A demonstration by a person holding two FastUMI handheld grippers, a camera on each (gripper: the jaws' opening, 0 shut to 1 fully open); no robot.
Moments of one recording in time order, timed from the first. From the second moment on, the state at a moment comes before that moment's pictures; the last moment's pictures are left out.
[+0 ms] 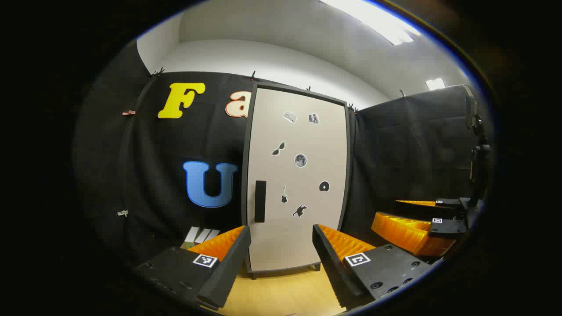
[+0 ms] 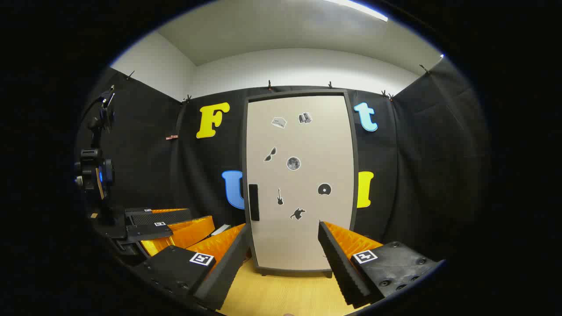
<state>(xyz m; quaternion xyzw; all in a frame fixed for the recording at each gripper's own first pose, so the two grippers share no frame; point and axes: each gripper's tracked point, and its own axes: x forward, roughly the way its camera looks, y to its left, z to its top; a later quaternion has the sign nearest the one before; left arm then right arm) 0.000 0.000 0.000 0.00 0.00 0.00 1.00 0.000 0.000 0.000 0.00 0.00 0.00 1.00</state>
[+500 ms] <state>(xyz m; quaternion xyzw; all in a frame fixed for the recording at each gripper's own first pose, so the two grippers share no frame) -0.001 -0.001 0.006 0.01 -0.01 -0.01 1.00 0.001 0.004 -0.002 -0.01 0.00 0.00 1.00</state>
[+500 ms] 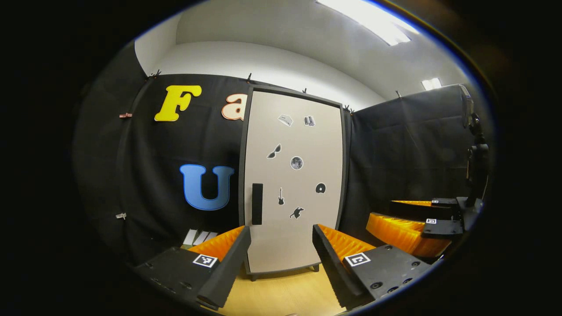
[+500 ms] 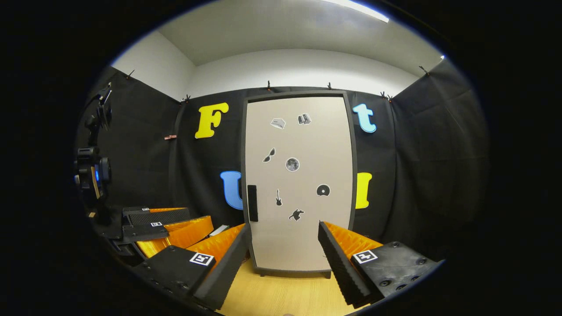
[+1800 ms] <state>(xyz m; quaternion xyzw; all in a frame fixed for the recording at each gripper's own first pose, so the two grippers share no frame) -0.030 0.014 0.005 0.02 -0.02 -0.03 1.00 0.032 0.054 -0.007 0.00 -0.01 0.01 1.00</state>
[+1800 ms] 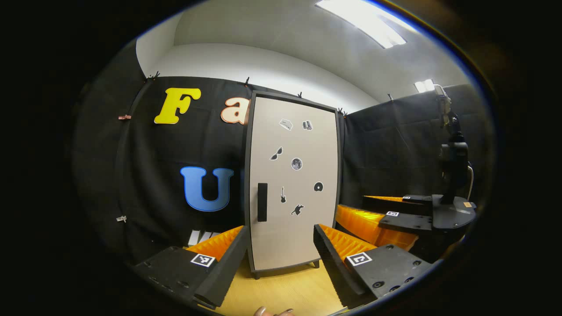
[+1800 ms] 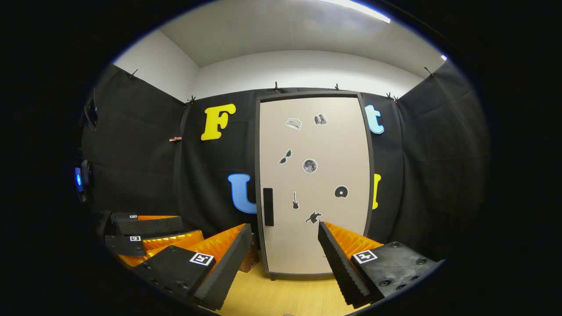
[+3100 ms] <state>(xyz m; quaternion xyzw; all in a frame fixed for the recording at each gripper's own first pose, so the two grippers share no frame) 0.010 0.063 -0.015 -0.04 0.00 0.07 1.00 0.262 0.098 -0.074 0.00 0.02 0.07 1.00</state>
